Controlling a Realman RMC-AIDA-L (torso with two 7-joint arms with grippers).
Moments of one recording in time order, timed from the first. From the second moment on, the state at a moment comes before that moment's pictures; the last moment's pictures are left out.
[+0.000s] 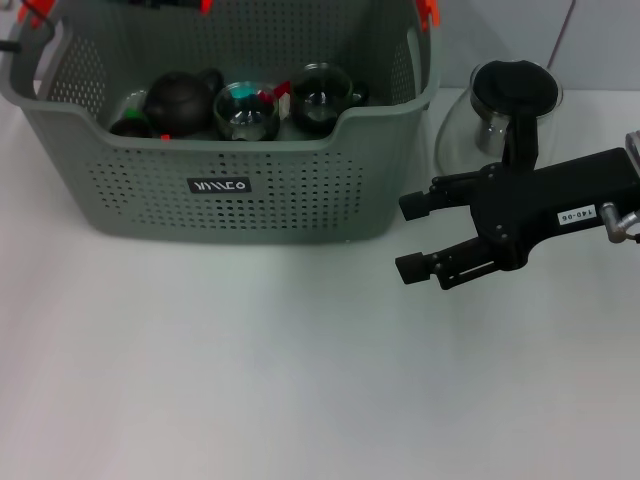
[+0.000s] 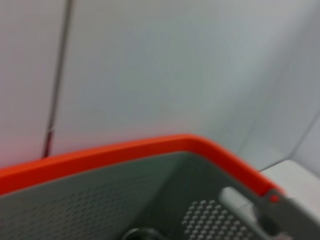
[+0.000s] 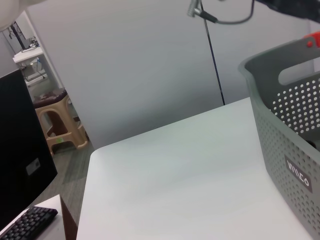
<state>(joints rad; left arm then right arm) -0.82 -1.89 -2.45 -0.90 -0.95 1.41 -2.20 0.77 2.02 -0.85 -0.75 -2.05 -1.75 1.67</state>
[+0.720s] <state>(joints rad) -0.76 -1.97 -2.43 -0.91 -0.94 1.27 -2.20 0.77 2.02 -0.84 -0.75 -2.04 -1.72 1.63</state>
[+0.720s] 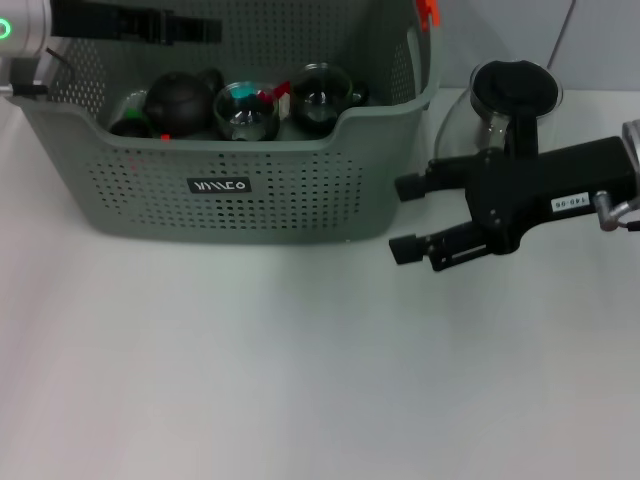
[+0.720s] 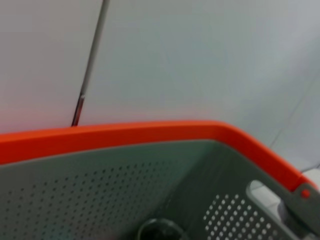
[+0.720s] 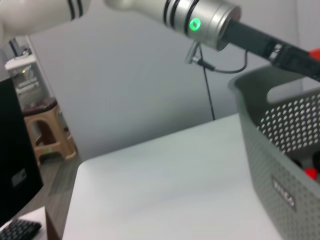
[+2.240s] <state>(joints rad) -0.30 -2.06 -2.55 -0.84 -1.47 1.94 -1.54 0.68 2.09 -0.77 -0.74 -1.90 -1.66 1.49</state>
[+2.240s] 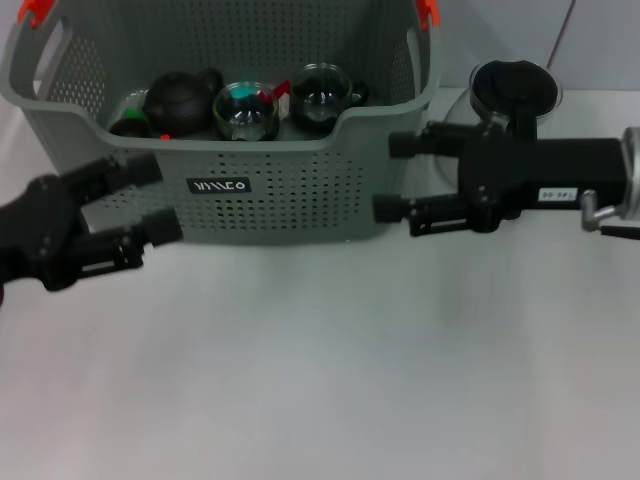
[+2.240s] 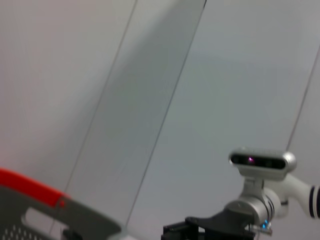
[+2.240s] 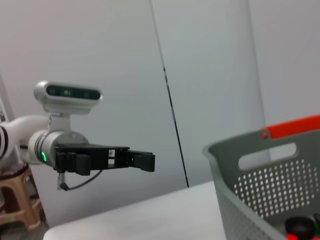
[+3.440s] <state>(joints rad) -0.37 -2.06 -2.50 -0.81 -1.15 1.92 -1.50 0.69 2.06 -0.89 -0.74 -1.97 -1.65 1.56</state>
